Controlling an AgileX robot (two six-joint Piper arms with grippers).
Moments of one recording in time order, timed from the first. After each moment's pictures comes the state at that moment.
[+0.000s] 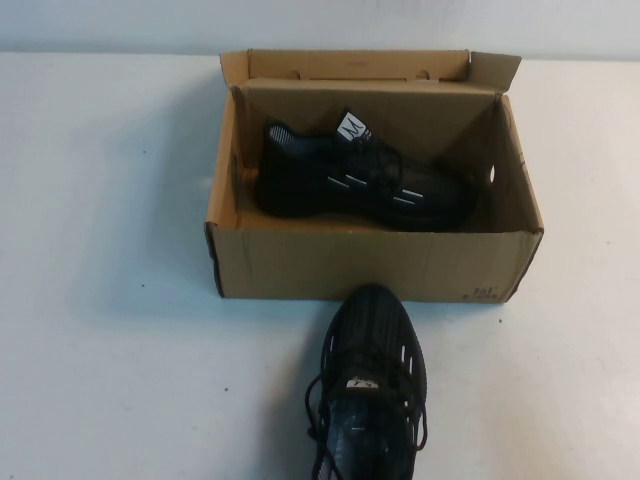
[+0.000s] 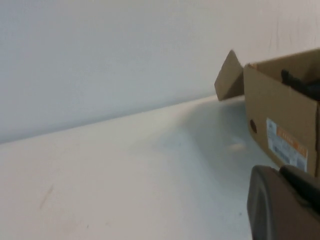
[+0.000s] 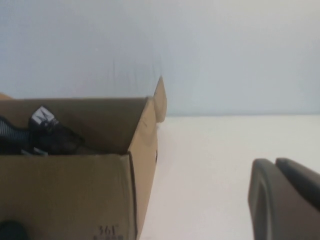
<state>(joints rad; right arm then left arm) 0.10 -0.01 0.03 0.19 0.01 -0.07 -0.19 -0.01 0.03 0.20 0.06 0.05</state>
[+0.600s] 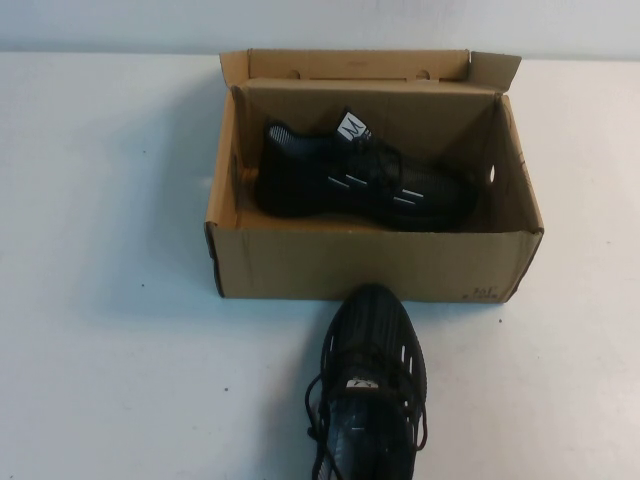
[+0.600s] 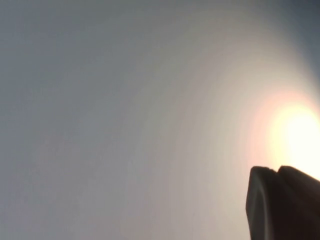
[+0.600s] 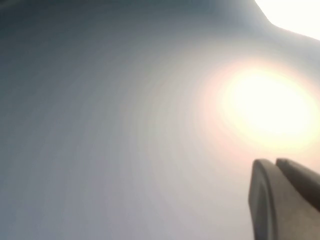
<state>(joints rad) 0.10 -0.02 -0.07 0.28 -0.77 0.09 -0.19 -0.02 -0.01 0.19 -0.65 -0.49</state>
